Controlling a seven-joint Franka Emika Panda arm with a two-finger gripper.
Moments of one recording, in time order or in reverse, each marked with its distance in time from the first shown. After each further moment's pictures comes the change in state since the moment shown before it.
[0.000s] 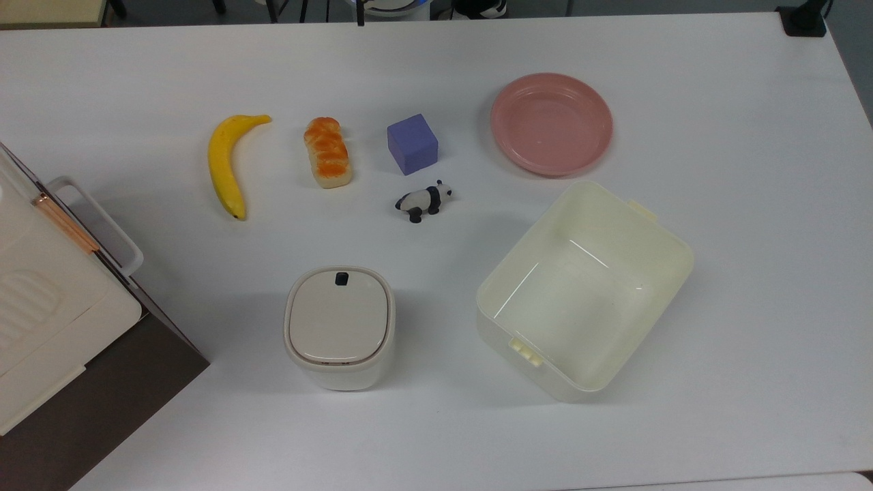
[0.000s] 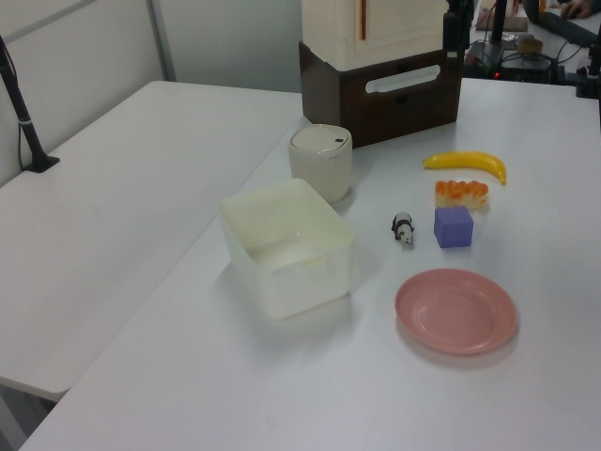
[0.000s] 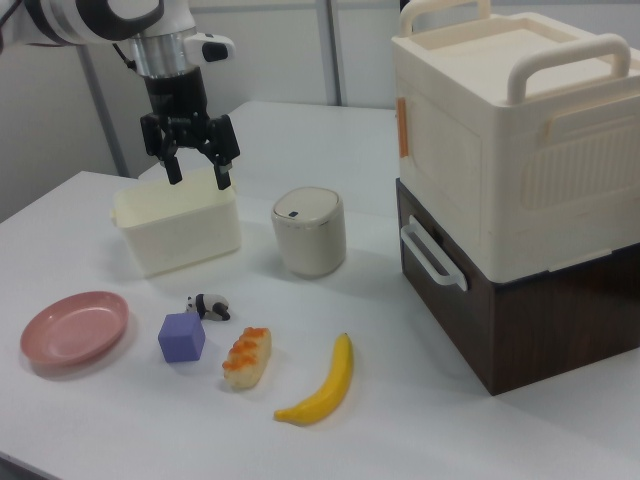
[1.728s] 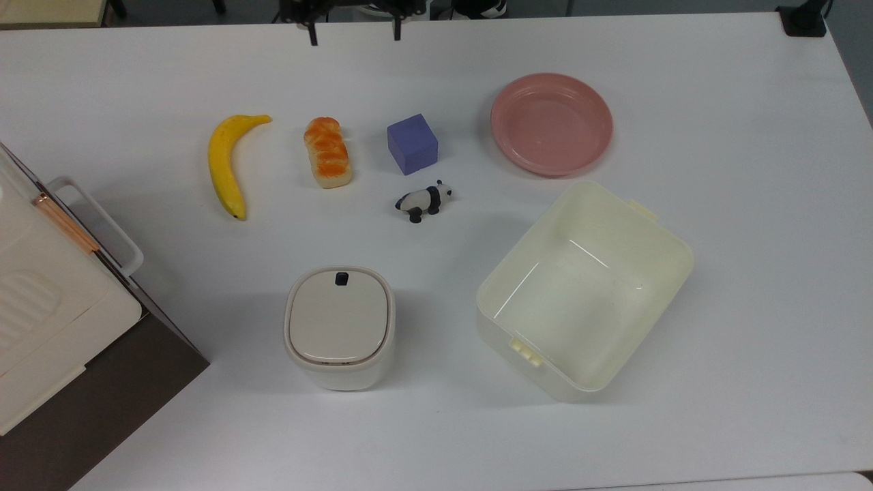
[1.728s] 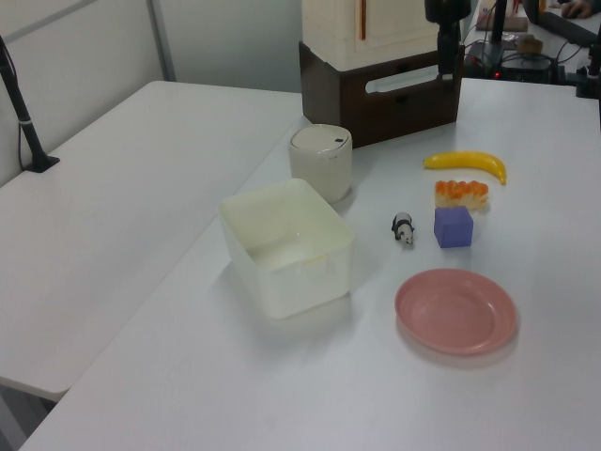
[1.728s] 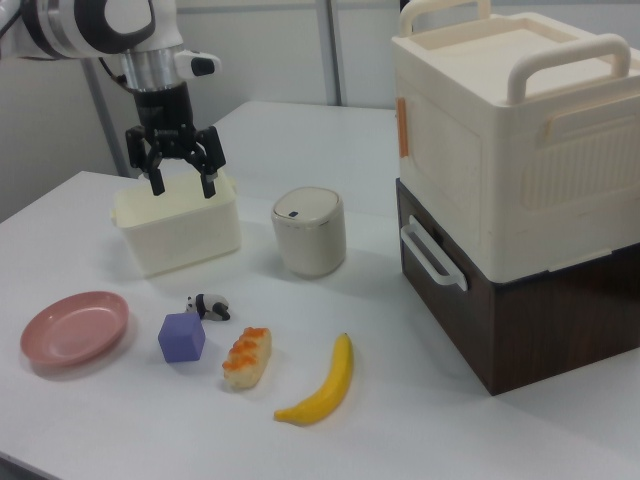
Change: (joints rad) arm 0.069 0.036 0.004 -0.014 0.005 0.000 -0.052
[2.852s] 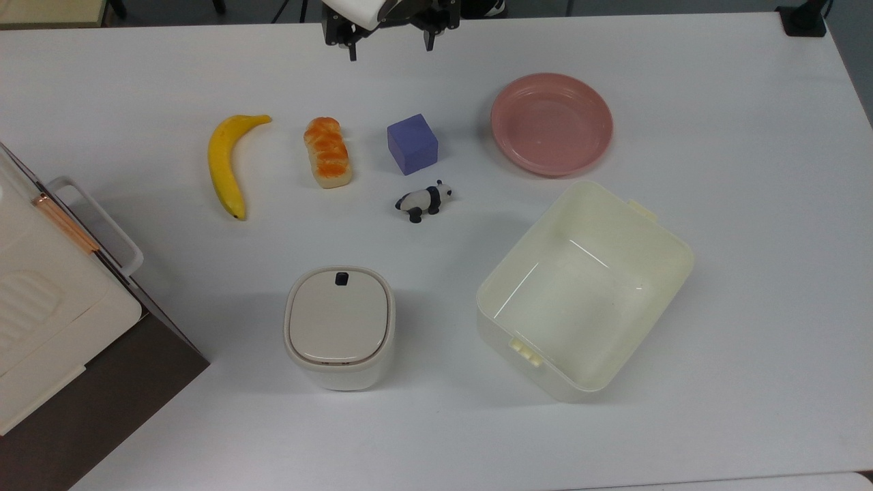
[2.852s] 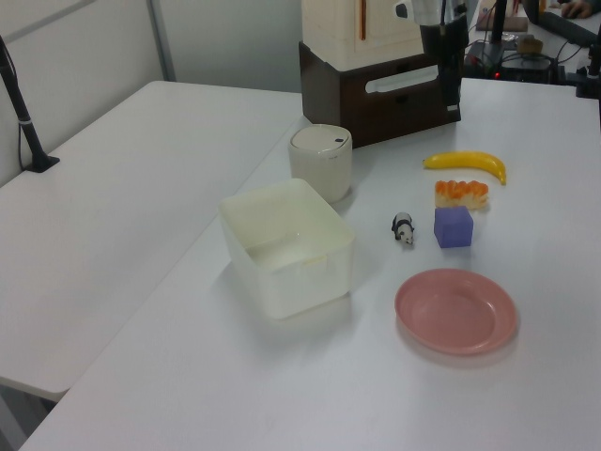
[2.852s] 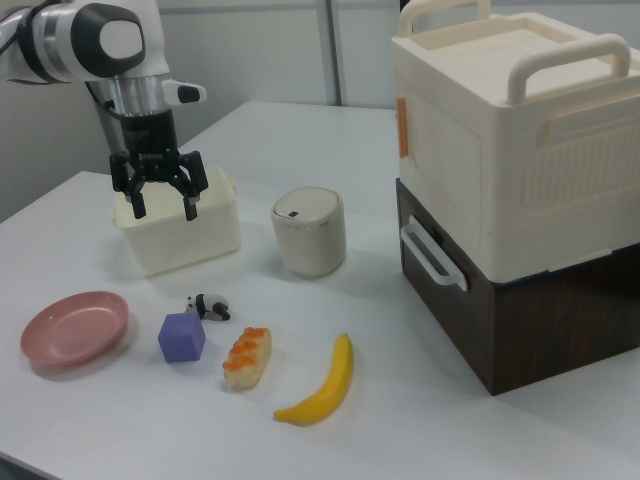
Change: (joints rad) arm 0.061 0.006 0.001 -0.078 0.000 0.000 0.000
